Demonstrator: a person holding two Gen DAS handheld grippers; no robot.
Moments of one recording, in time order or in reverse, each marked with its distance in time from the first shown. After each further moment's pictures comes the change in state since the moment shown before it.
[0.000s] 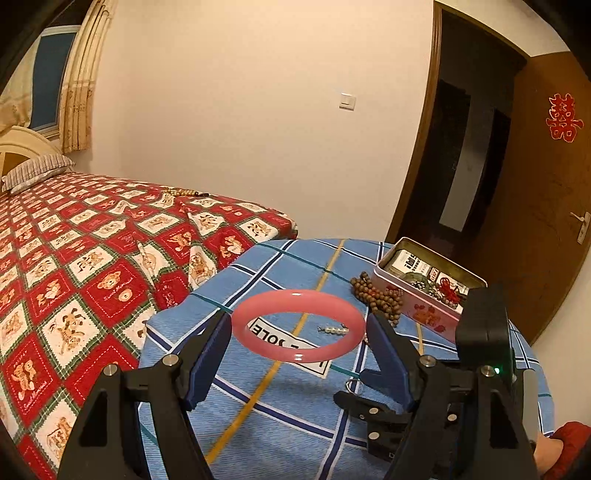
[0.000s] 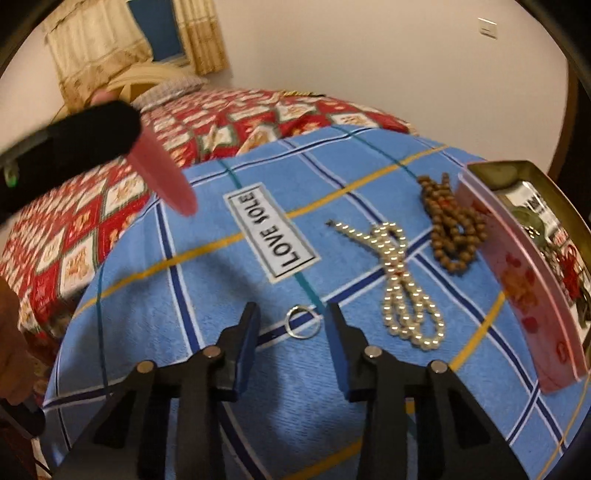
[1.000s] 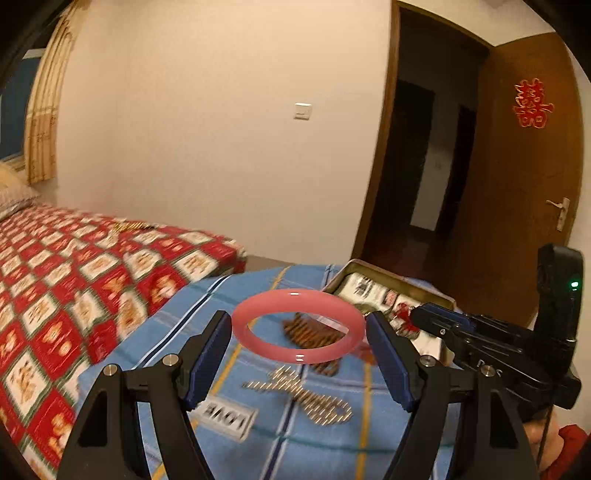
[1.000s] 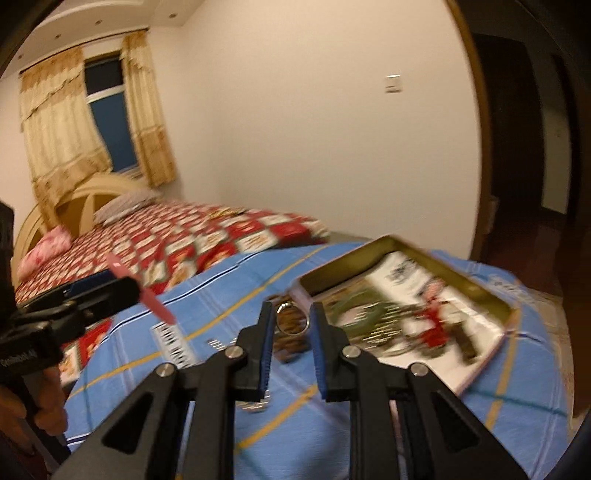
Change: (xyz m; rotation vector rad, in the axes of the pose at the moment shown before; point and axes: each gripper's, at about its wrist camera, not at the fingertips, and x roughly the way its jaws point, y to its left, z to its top) left arm 0.039 -0.083 0.036 0.104 -0.060 -0.115; right arm -0.108 -0.121 0.002 0.216 -0.419 -0.131
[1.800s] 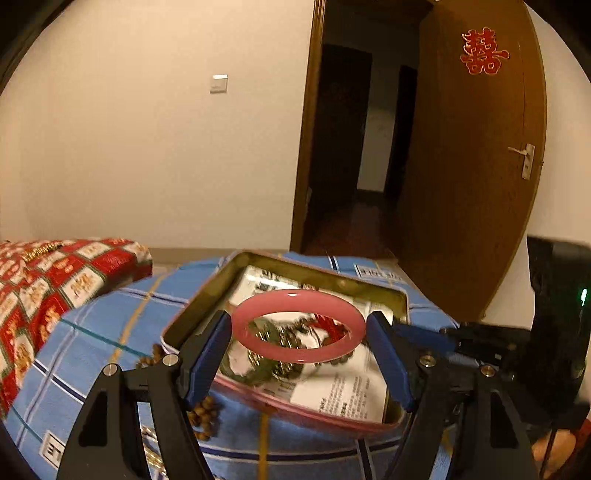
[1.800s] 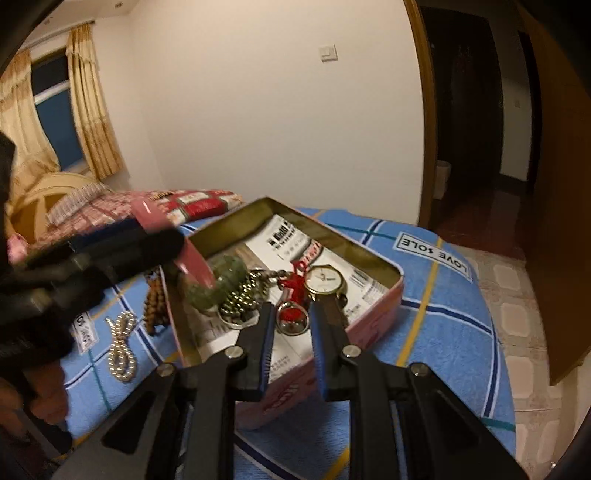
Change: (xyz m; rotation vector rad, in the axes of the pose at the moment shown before) left arm 0.103 -0.097 -0.001 0.145 0.125 -0.190; right arm -0.001 -0.100 -0.017 0.081 0.109 -0.139
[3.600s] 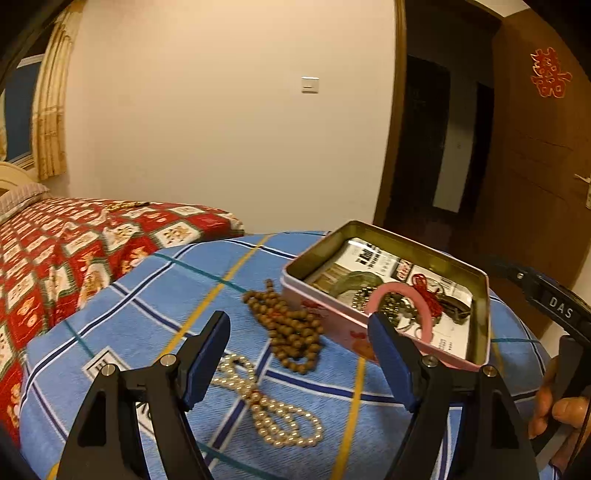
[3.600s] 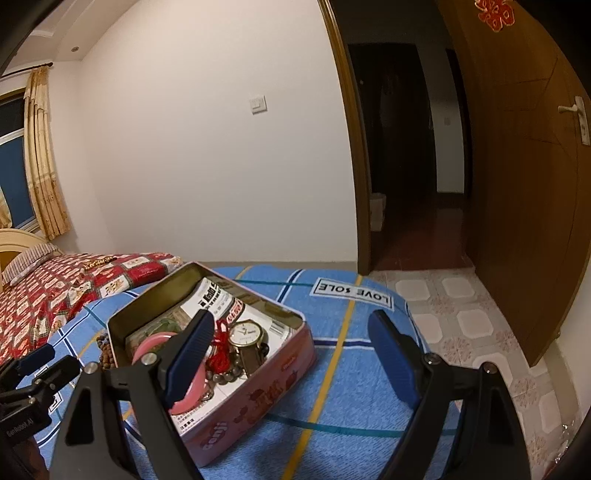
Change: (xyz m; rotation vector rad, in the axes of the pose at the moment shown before) left arm -0.034 0.039 -0.049 -0.155 -0.049 0.312; right arm -0.032 -0.025 0.002 0.123 -0.230 -0.249
